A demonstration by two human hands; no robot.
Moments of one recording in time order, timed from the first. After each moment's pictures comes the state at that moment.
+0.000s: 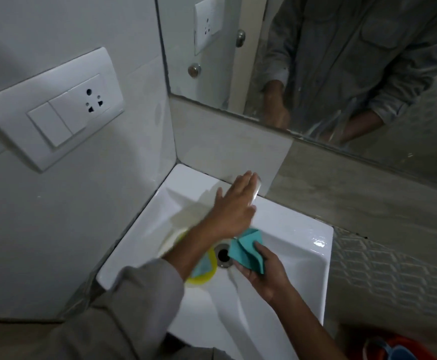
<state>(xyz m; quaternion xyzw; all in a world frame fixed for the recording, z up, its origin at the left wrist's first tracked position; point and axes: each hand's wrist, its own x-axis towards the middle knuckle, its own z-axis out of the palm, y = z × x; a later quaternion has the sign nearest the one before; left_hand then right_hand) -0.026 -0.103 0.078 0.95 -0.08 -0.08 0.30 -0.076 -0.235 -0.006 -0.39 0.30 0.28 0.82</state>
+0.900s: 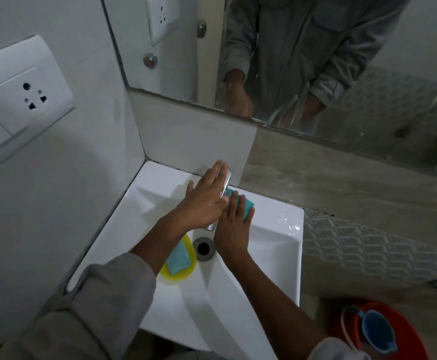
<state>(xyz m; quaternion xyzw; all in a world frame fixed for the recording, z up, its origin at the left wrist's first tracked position) -0.020 -0.097 0.077 0.95 -0.10 -0.10 0.28 -0.034 -0.205 -0.031 -1.00 -0.06 0.01 0.04</state>
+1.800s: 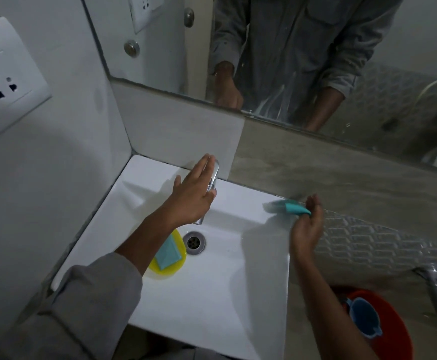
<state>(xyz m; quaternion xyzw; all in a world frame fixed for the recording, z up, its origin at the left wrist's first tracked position) -0.027 -0.098 0.081 0.94 -0.09 -0.09 0.32 -0.040 -0.345 0.014 -0.71 0.26 -0.22 0.62</state>
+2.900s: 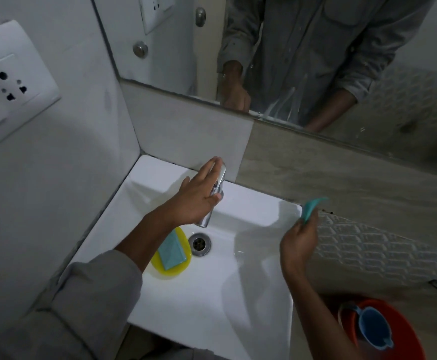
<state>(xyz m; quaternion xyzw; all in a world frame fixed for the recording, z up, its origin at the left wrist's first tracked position) -0.023 -0.092 0.085 0.93 -0.11 -0.12 0.34 -0.050 -0.325 -0.003 -0.83 0.23 -0.21 0.47</state>
